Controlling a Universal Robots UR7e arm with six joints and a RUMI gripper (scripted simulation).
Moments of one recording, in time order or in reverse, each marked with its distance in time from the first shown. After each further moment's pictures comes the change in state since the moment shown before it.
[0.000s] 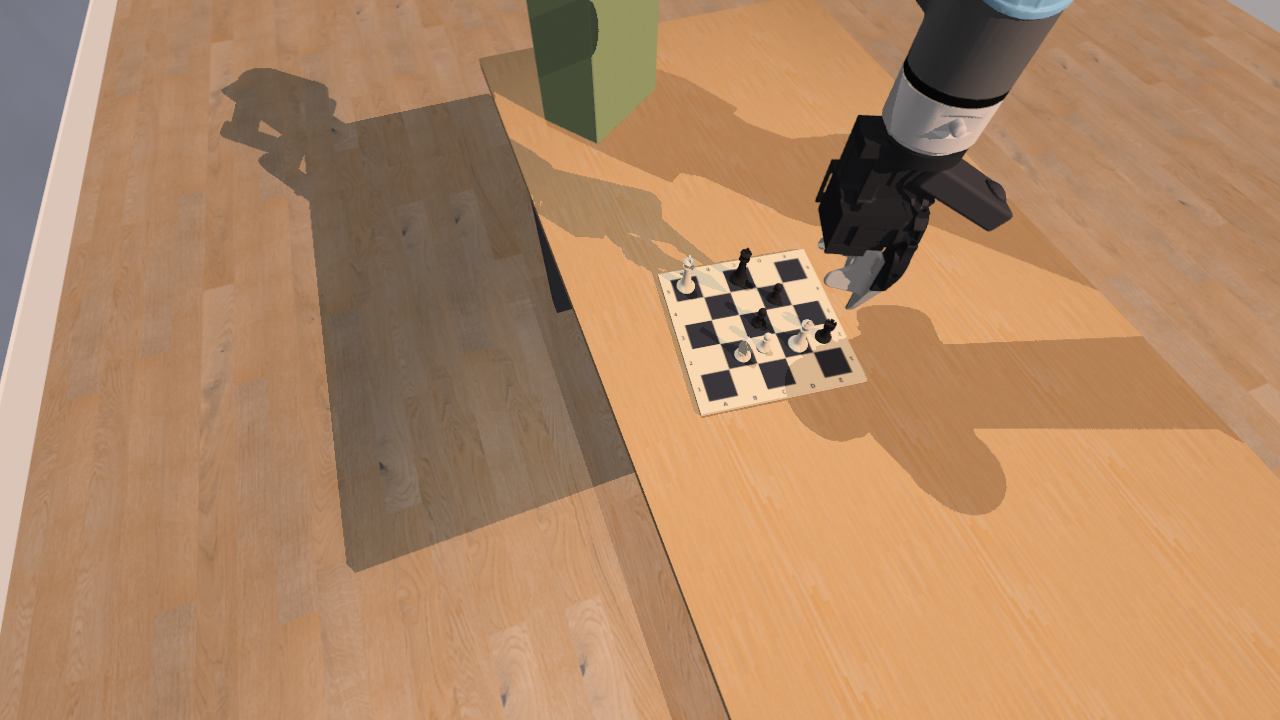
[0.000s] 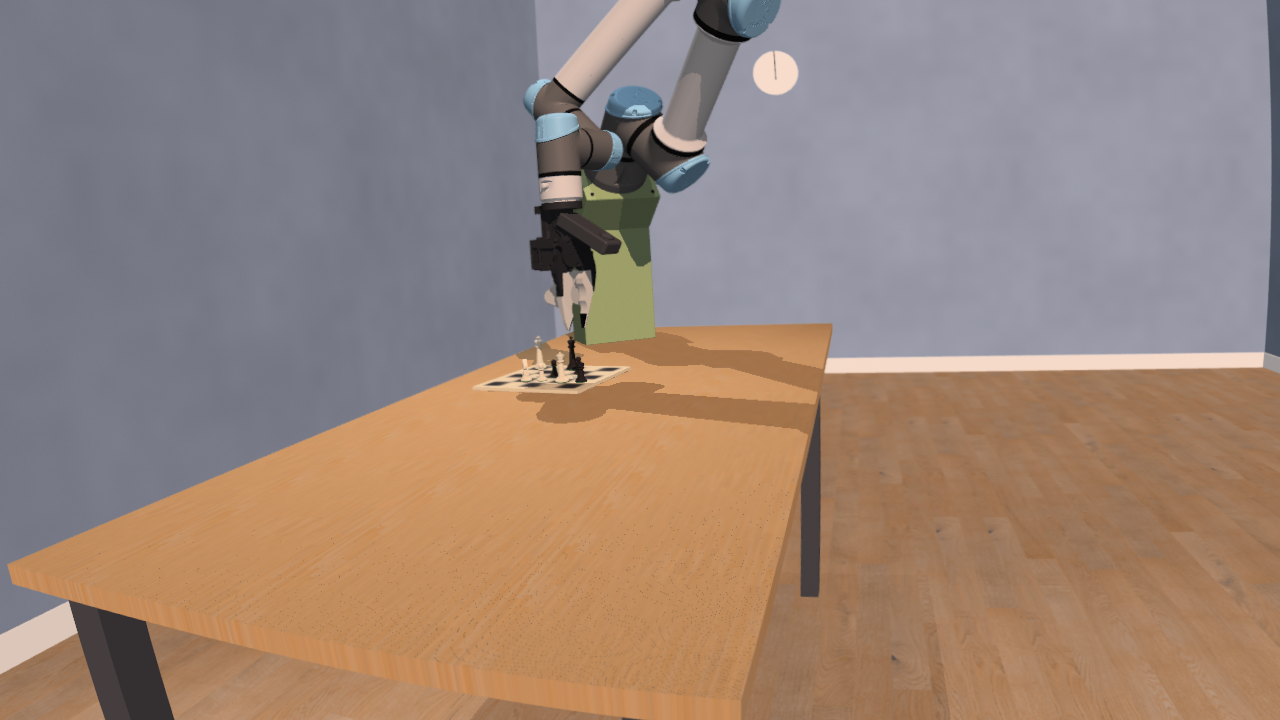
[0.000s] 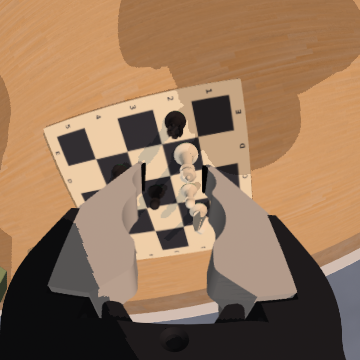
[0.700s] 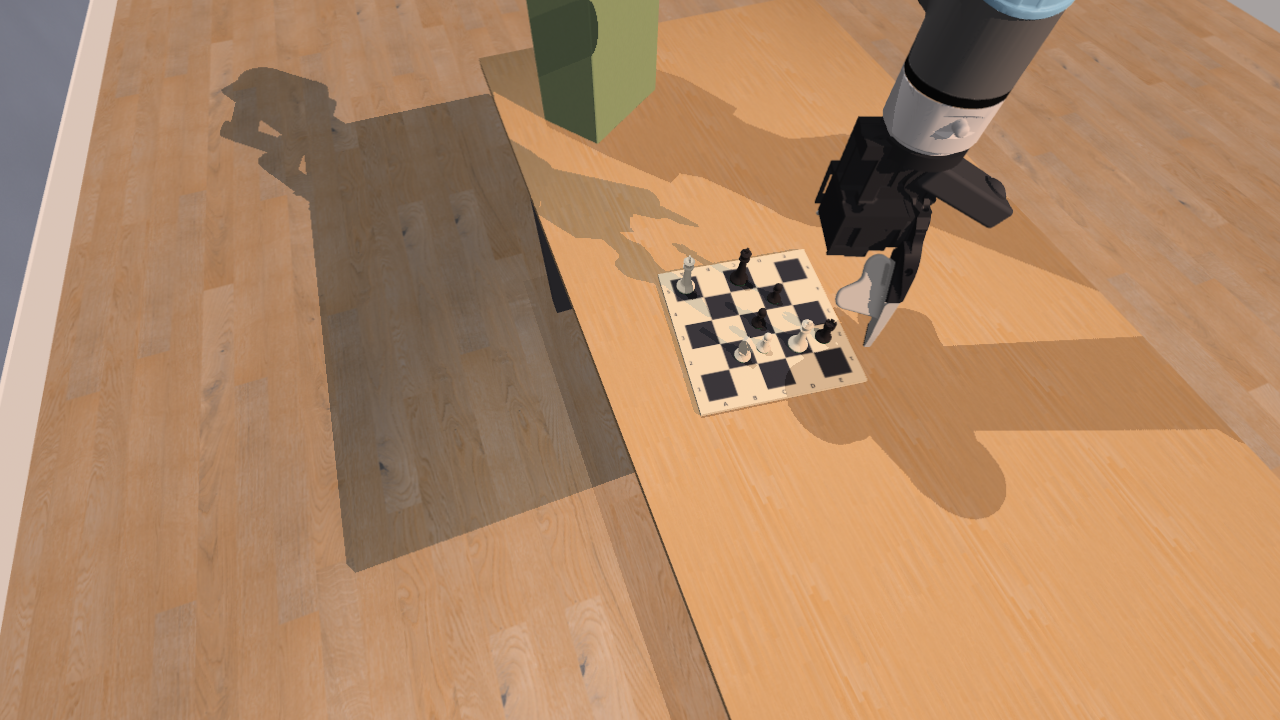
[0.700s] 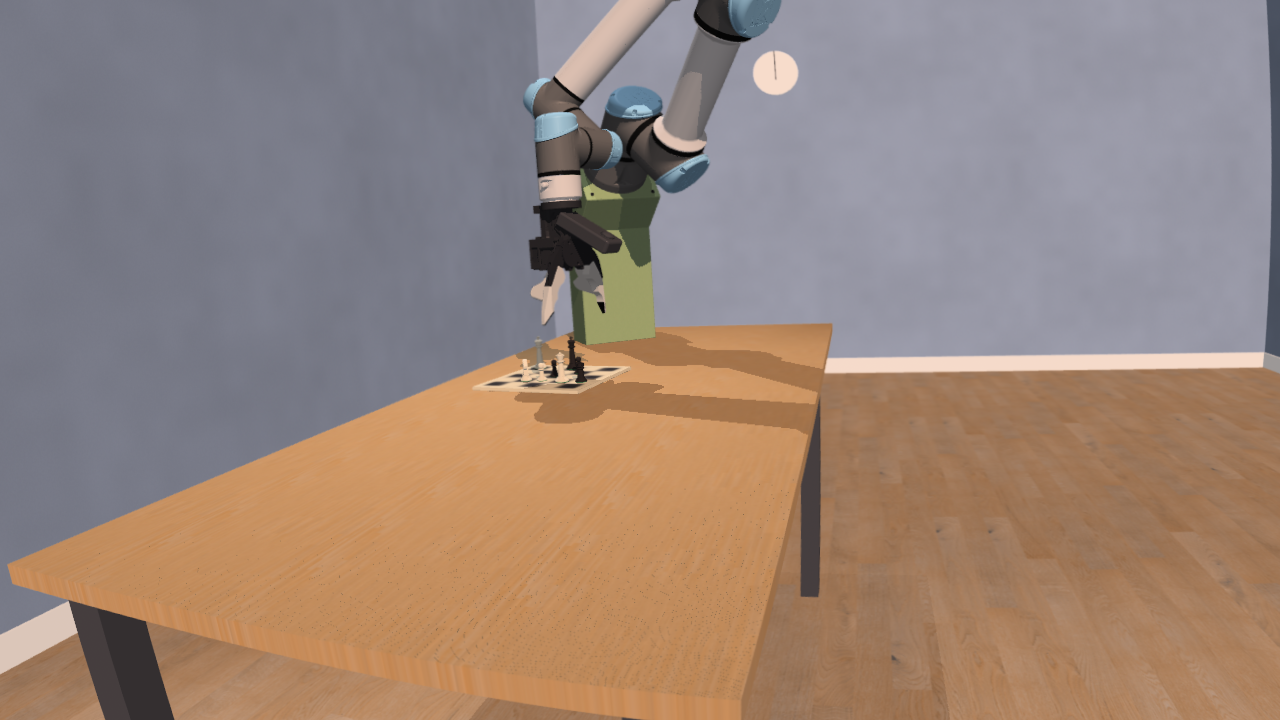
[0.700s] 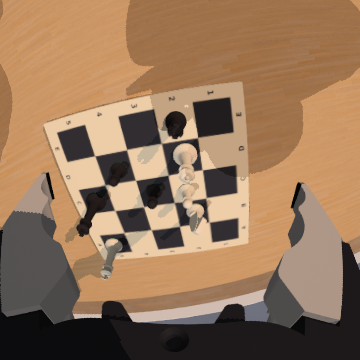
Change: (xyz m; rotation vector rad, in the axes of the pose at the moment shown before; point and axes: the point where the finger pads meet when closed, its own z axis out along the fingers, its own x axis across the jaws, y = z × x) arm 0.000 0.000 -0.001 0.002 -0.004 -0.038
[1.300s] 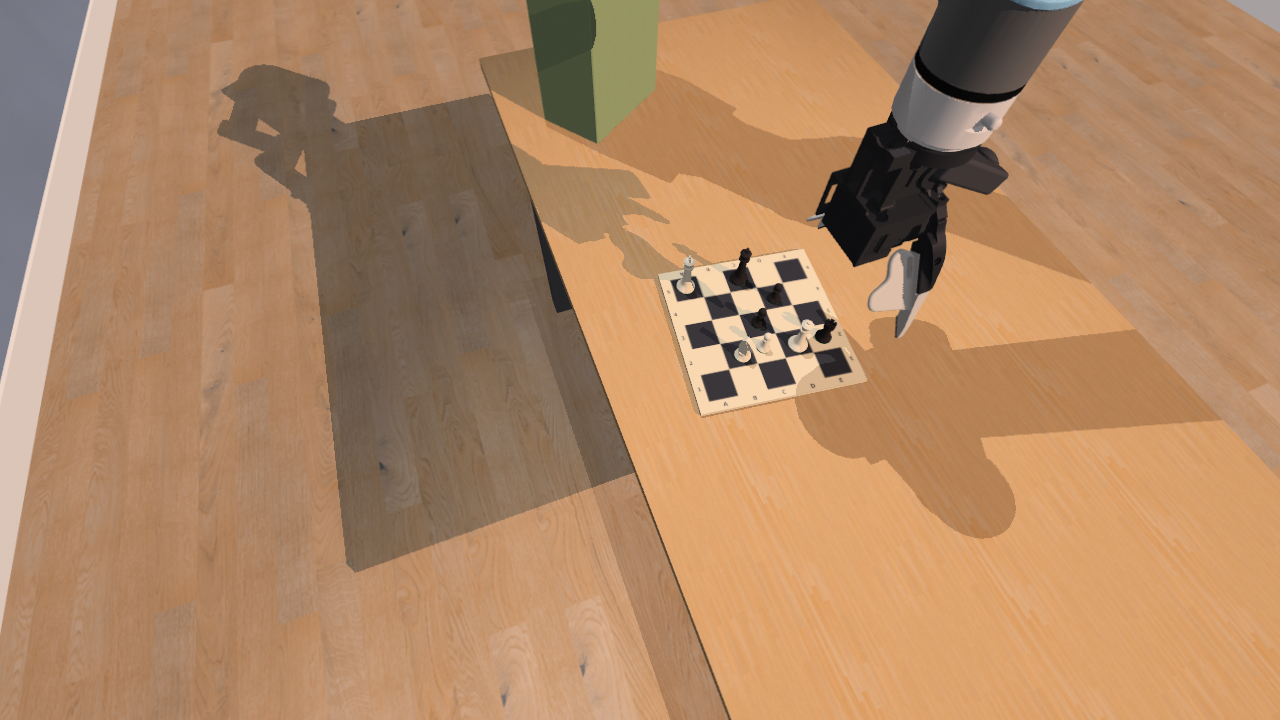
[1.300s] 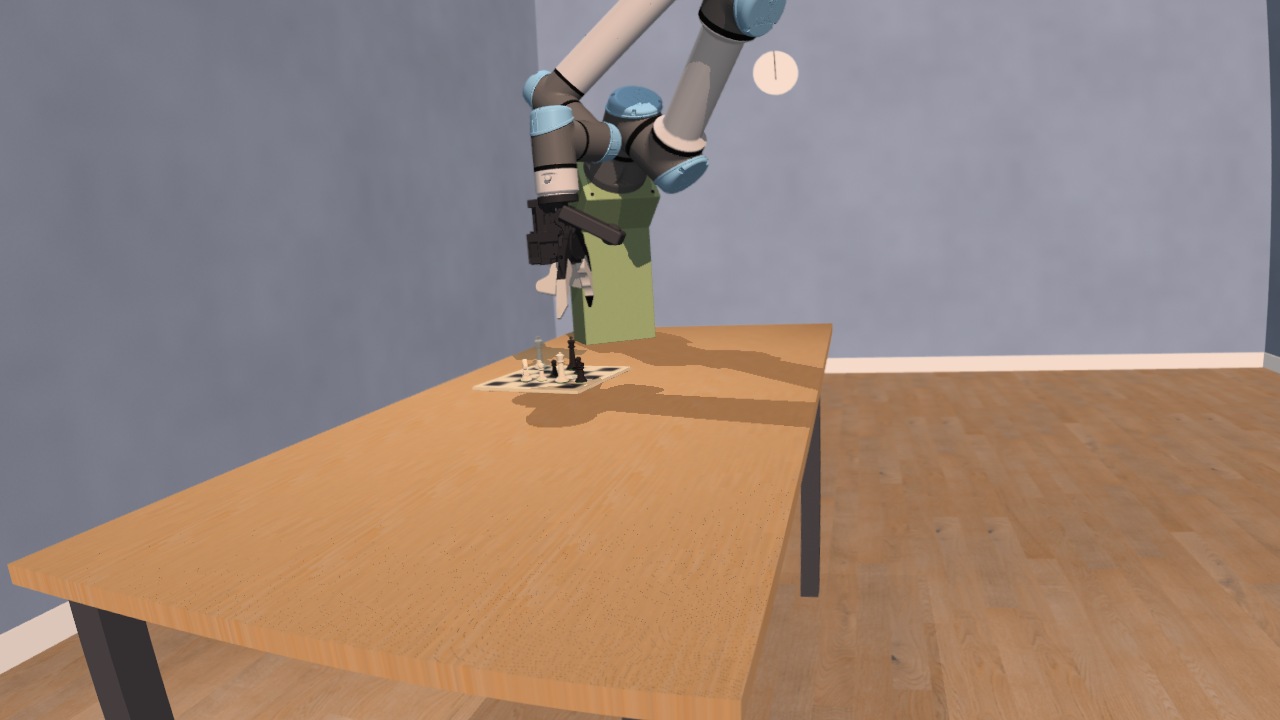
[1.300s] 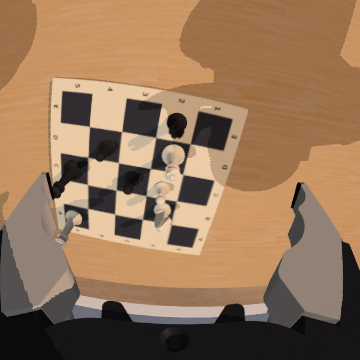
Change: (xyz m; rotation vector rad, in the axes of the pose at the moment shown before) arm -0.001 -0.002 -0.011 0.013 -0.013 -0.372
